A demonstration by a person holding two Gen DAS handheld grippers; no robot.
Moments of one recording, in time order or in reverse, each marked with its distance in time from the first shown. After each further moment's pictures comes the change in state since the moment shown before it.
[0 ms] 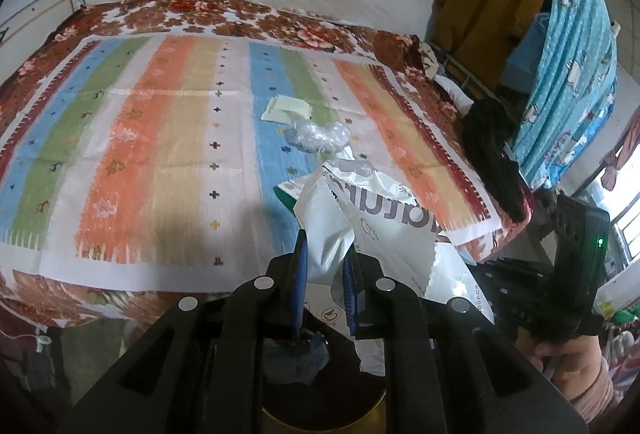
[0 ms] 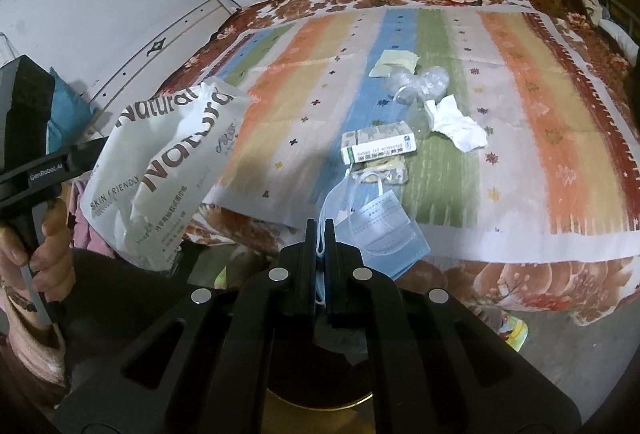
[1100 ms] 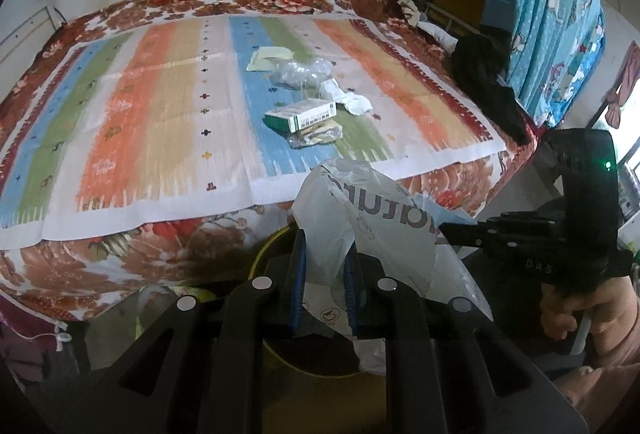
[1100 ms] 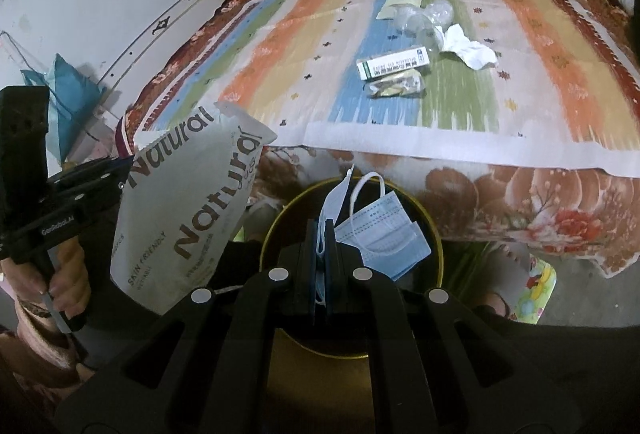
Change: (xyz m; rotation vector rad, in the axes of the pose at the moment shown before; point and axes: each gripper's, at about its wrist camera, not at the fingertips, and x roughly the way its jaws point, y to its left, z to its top) left arm -0.005 -0.027 -0.094 0.151 0.093 0.048; right arm 0.005 0.012 -0.082 0.059 0.087 0.041
